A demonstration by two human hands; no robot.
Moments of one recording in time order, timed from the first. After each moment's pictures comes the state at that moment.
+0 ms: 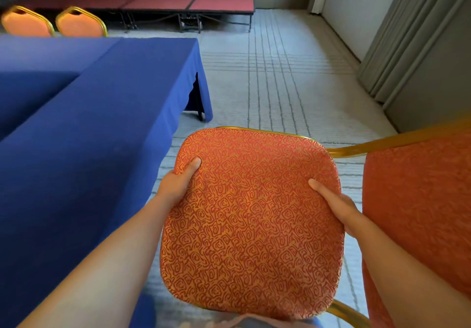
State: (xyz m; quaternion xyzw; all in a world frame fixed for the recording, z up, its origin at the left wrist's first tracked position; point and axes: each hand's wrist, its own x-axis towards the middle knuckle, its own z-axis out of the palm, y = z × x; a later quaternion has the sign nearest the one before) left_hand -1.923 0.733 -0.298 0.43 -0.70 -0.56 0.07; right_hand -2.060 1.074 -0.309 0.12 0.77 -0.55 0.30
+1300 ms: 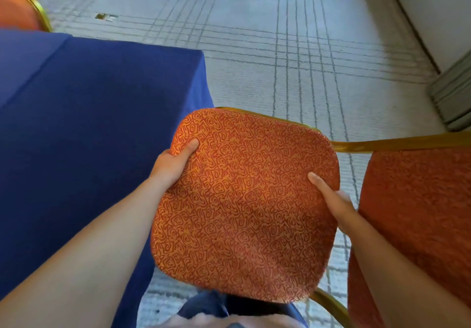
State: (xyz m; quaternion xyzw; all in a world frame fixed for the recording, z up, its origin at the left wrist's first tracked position) left_hand -2.616 0.231 -0.341 0.50 -0.67 -0.55 0.02; right_hand -2.757 0.568 -0.365 0.18 0.77 -0.53 0.30
